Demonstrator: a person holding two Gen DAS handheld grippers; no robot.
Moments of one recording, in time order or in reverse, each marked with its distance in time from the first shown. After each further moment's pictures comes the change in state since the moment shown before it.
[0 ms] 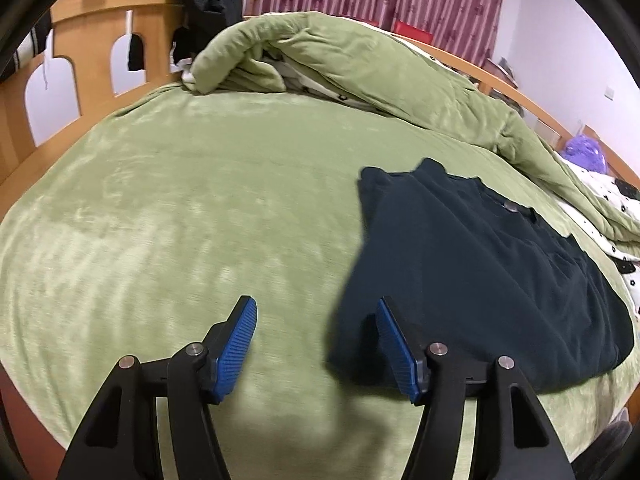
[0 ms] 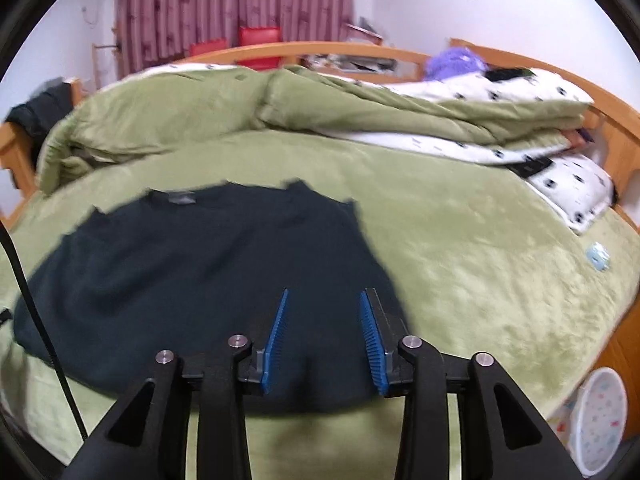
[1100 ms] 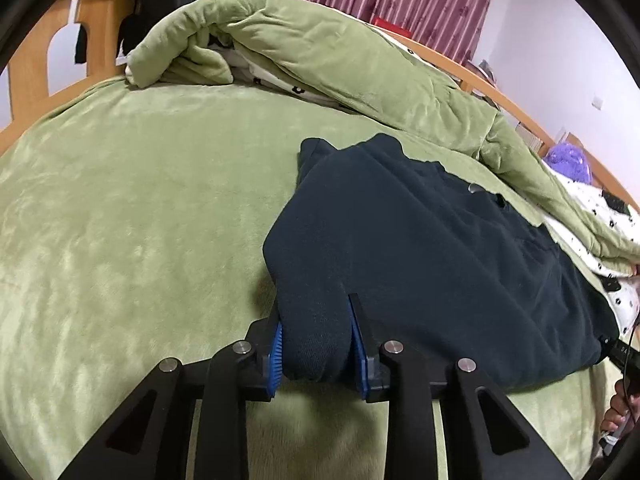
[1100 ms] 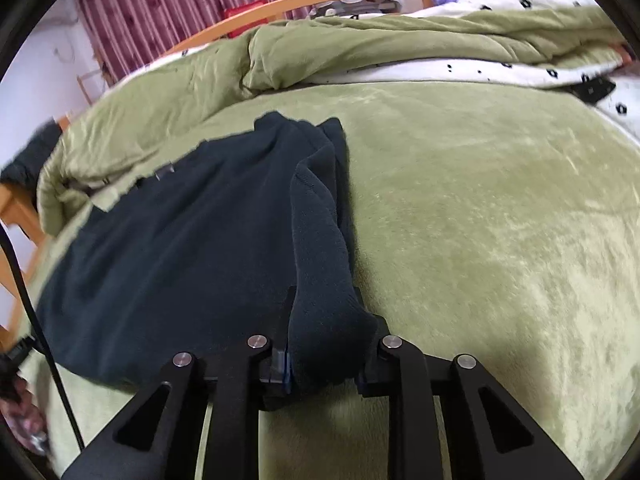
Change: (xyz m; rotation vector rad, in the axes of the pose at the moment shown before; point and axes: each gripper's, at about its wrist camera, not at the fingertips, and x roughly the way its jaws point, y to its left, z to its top) left arm 0.090 -0.057 0.046 -0.012 0.018 -0.139; right arm 0.151 -0.074 0.014 0.232 0.148 0.162
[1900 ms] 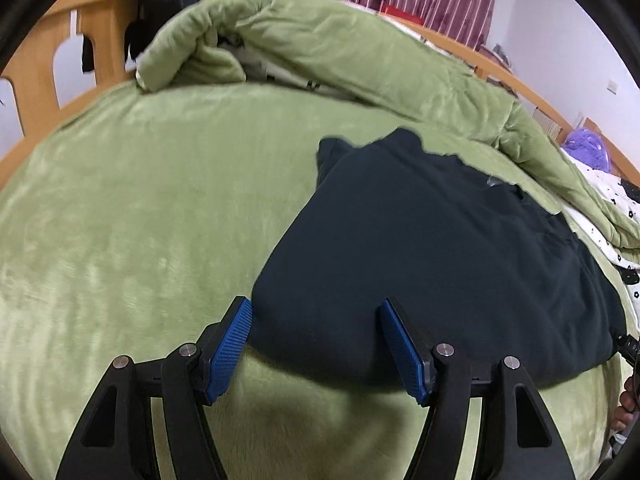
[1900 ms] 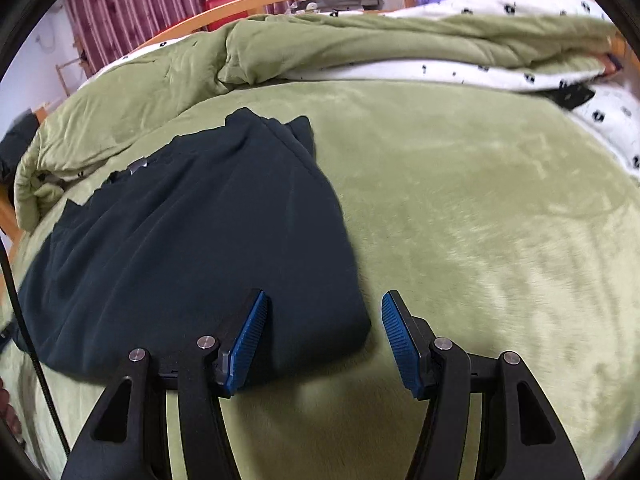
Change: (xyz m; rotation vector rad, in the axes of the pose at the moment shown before) left arm 0.008 0.001 0.013 0.037 0.047 0.094; right arm 0.013 -0.006 0.004 -0.006 0.030 -0.107
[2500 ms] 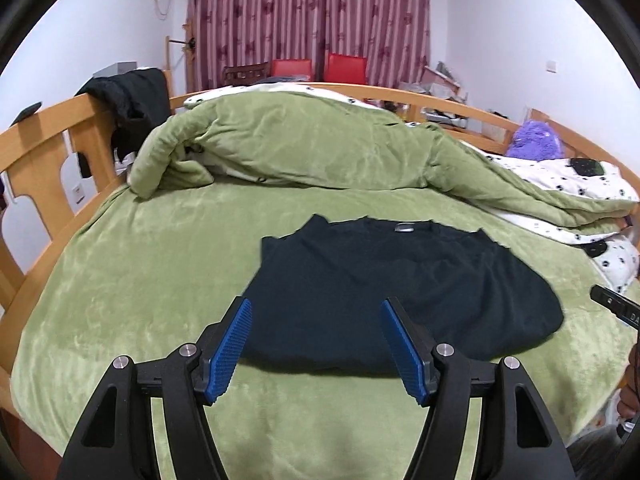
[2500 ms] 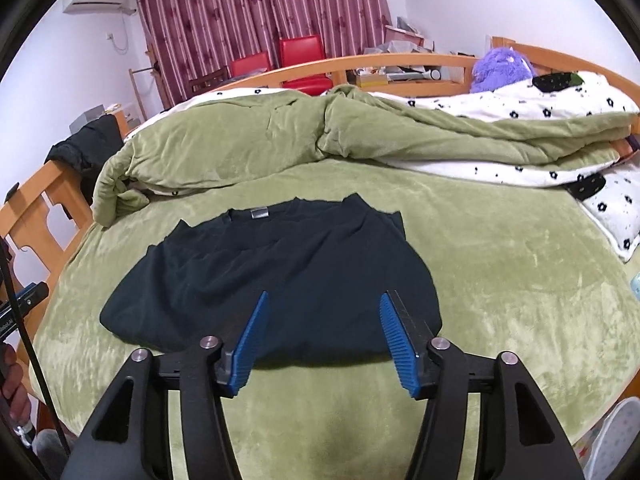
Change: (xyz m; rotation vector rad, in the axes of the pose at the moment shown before) left arm -0.179 -0.096 0.017 0.180 -0.189 0.013; right arm -0.170 0.089 0.003 -0.164 -0.137 0.116
